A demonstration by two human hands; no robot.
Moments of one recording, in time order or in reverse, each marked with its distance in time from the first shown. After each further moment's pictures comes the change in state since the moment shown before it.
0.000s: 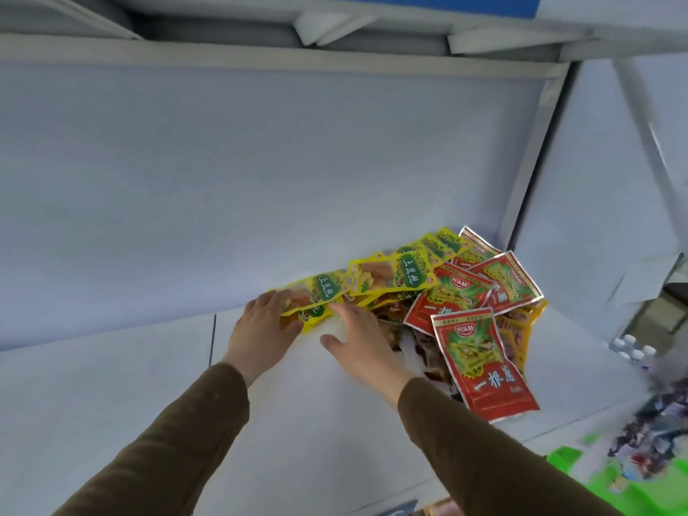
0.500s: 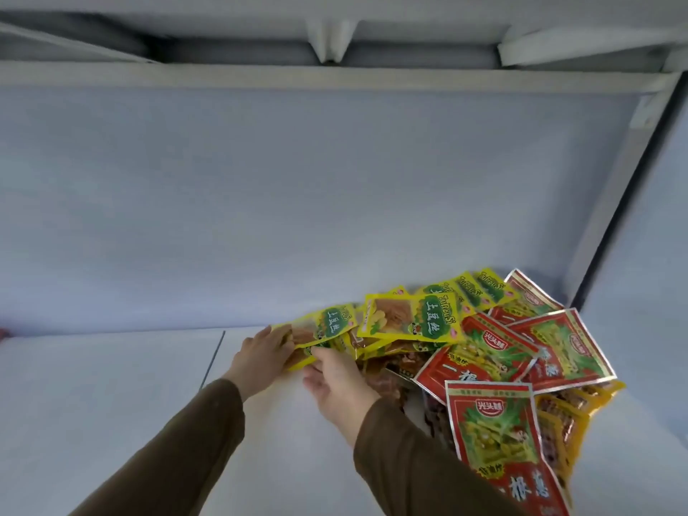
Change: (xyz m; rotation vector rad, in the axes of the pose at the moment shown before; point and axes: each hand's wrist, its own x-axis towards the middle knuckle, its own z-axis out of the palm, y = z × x) left_hand 0.041 -0.018 0.031 0.075 -0.170 -0.256; right_hand 0.071 -0.001 0.039 1.307 -0.222 0.793
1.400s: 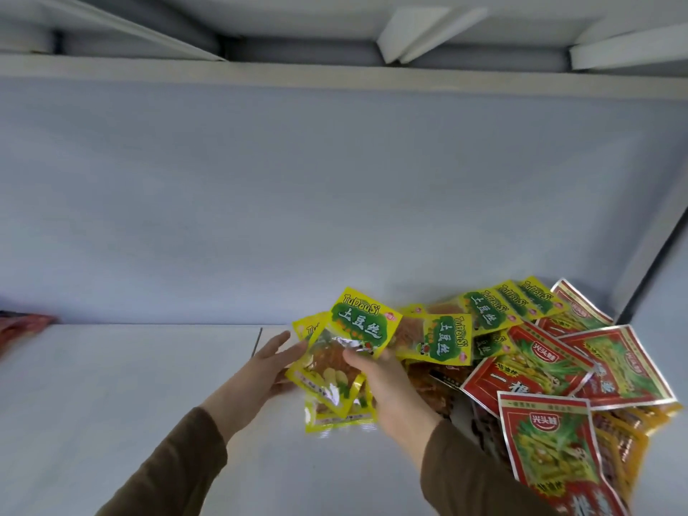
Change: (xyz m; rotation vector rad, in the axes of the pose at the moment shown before) left_hand -0.055 -0.036 -0.027 -1.246 -0.123 -0.184; right_hand -0.025 0.002 -0.004 -0.254 -0.103 -0.347
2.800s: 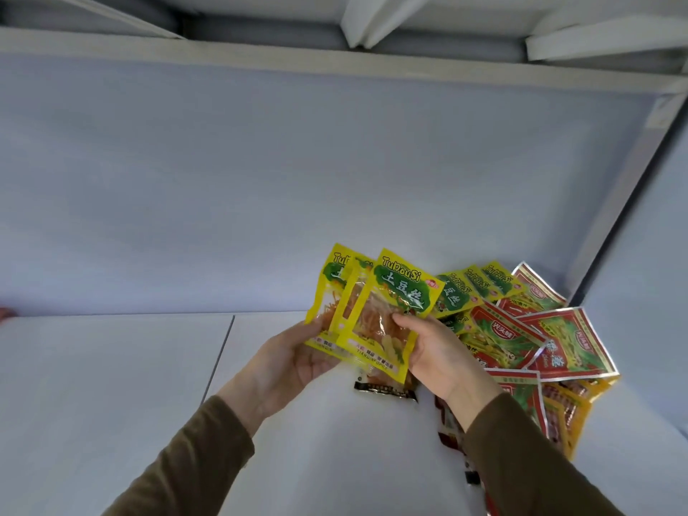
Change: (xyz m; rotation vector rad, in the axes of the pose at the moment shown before) left_hand -0.021 0.021 0.084 -0.476 -0.256 -0.047; right_hand -0.024 -0.067 -0.094 0.254 -0.067 0.060
